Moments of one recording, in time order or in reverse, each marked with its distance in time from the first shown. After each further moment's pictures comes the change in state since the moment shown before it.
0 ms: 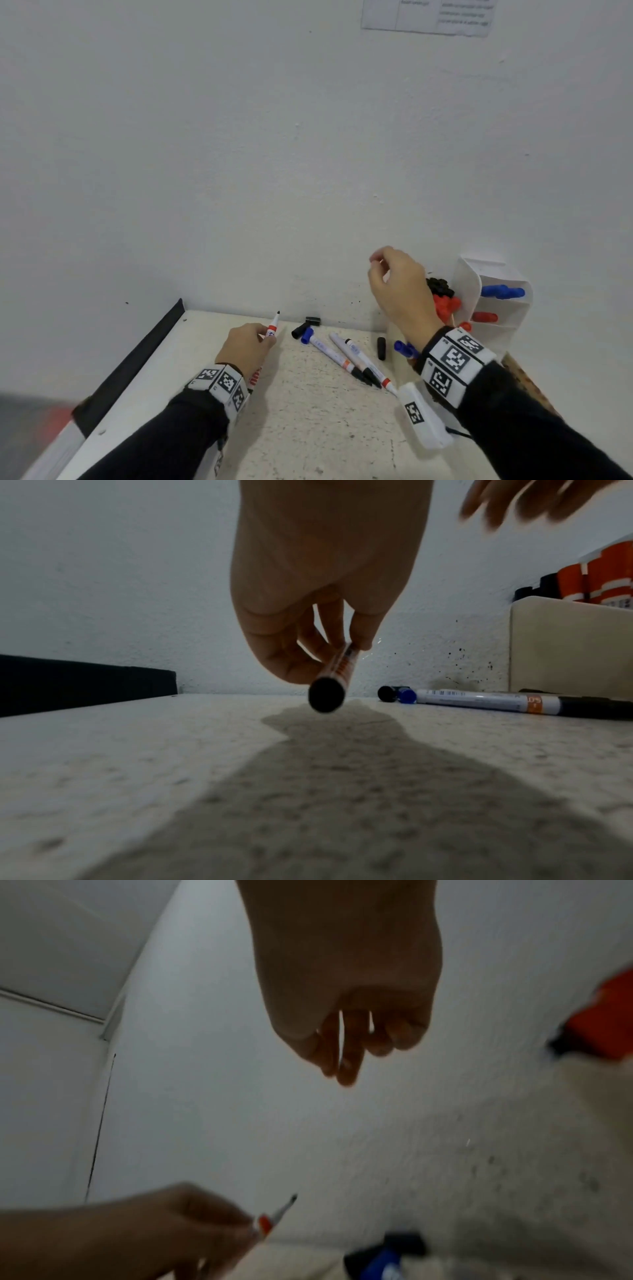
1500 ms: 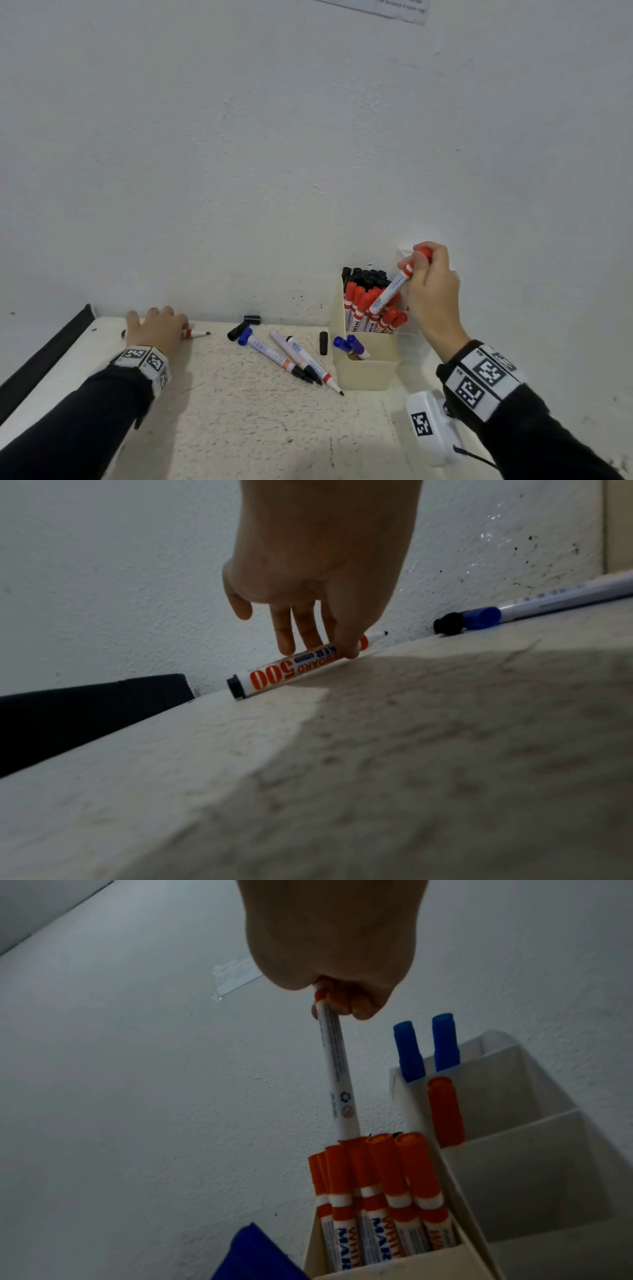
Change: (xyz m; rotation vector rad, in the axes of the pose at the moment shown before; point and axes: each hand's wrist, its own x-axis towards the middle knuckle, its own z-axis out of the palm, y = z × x) left_hand 0.064 -0.024 0.009 0.776 0.057 0.111; right_hand -0.011 0.074 -0.066 0.214 0.313 0.154
